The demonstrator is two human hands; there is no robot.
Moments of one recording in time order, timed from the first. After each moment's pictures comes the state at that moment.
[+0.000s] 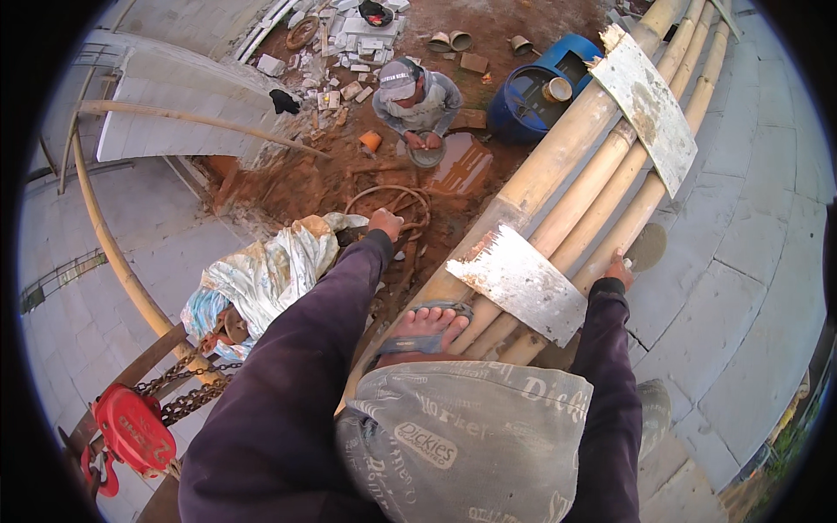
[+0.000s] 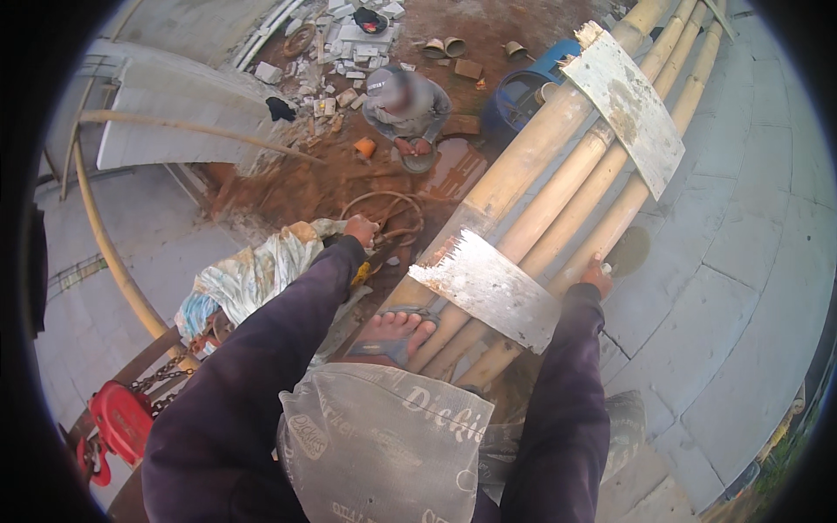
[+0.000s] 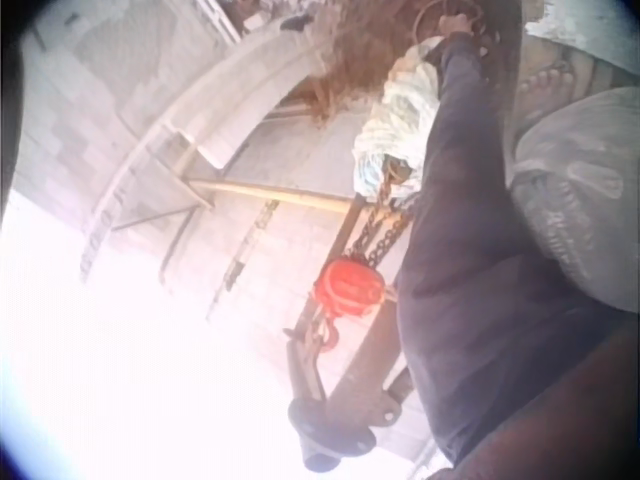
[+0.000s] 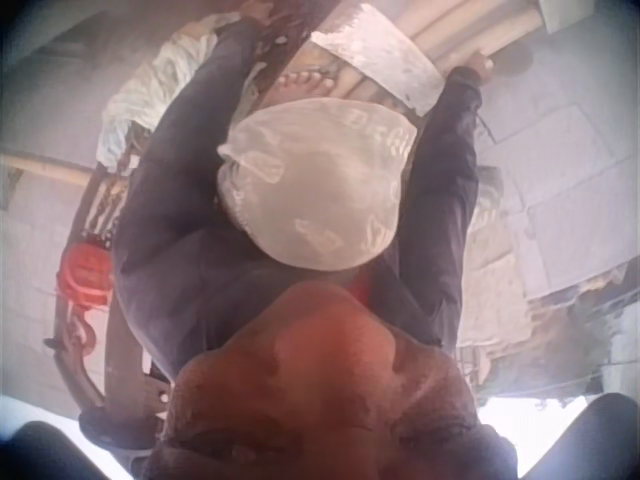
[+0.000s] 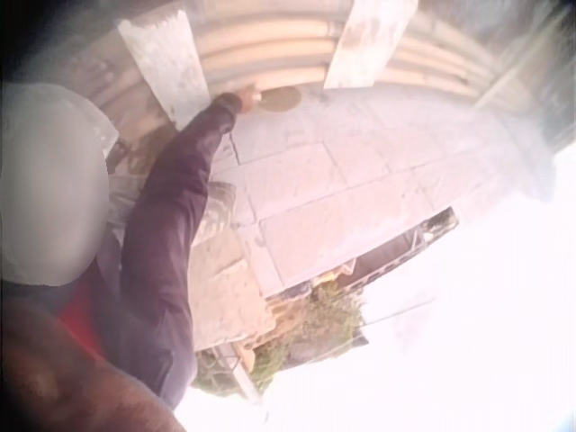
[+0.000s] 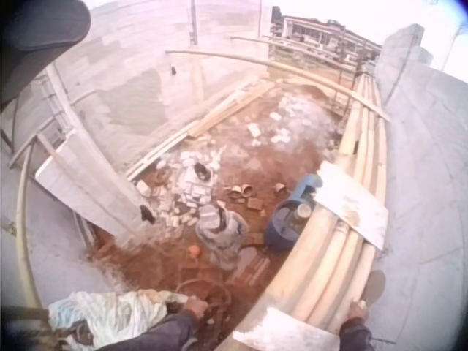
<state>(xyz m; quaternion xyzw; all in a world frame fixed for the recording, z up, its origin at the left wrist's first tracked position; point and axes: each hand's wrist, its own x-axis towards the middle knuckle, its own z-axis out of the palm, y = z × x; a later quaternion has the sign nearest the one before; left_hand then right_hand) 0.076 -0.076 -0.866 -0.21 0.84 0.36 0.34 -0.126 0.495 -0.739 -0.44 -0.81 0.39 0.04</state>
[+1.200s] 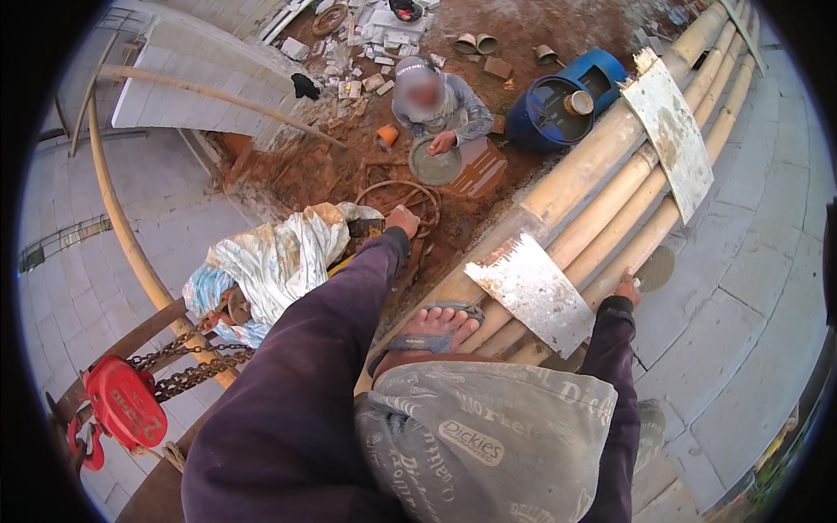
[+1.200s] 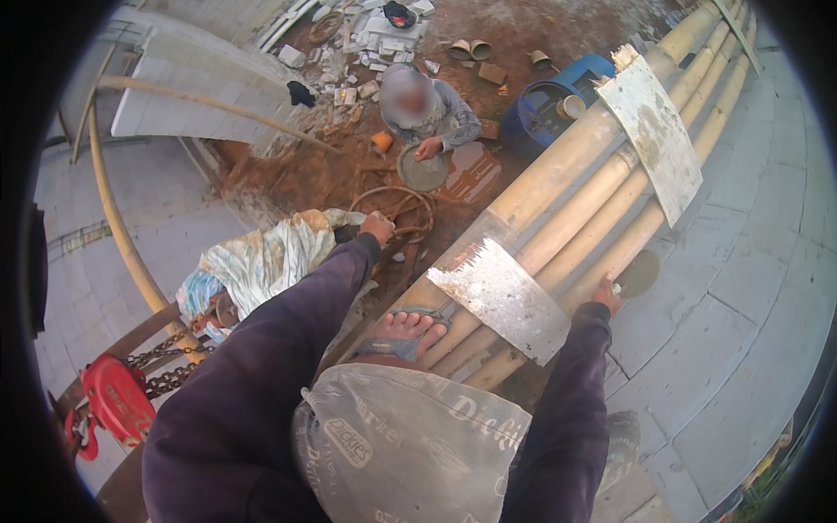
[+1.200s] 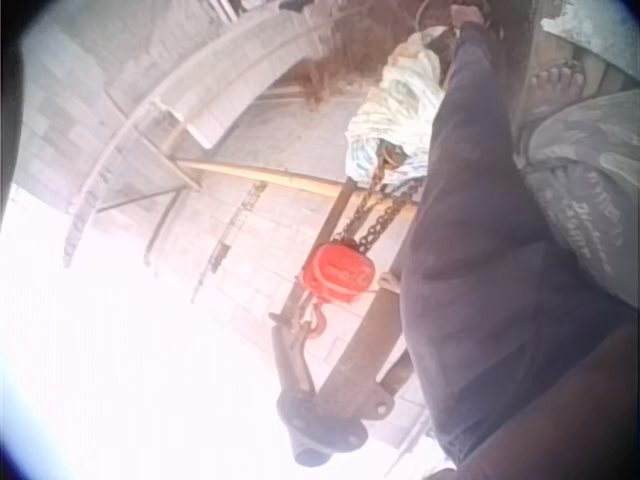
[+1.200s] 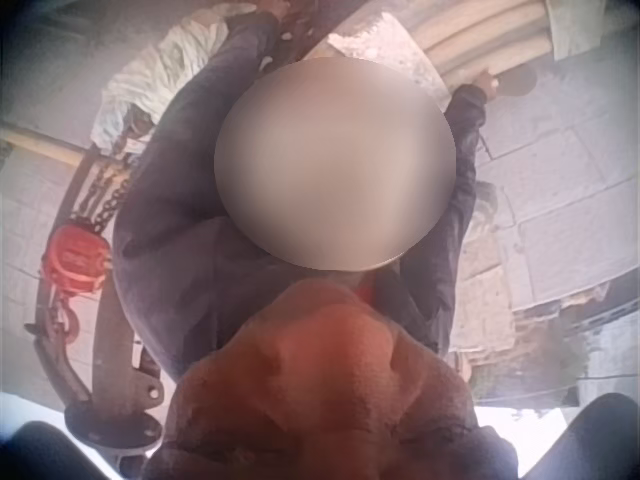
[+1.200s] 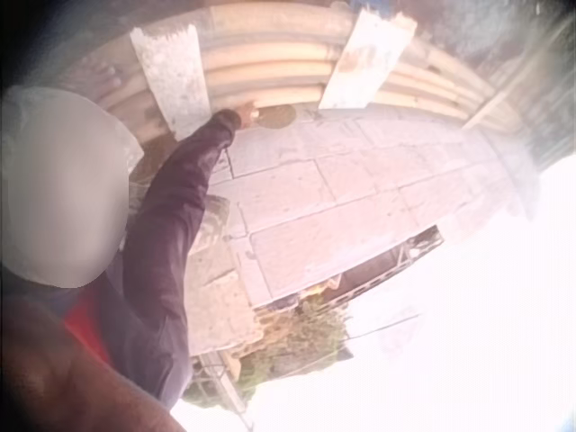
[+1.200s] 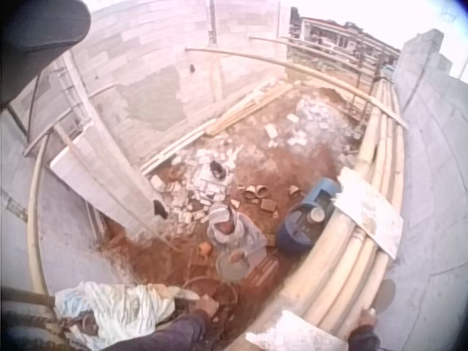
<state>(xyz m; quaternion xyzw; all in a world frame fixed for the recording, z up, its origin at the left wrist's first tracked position) 0.065 -0.049 -0.798 -0.50 0.74 0.39 0.23 -0.122 0.475 -0.715 -0.43 -0.78 0.46 0.02</state>
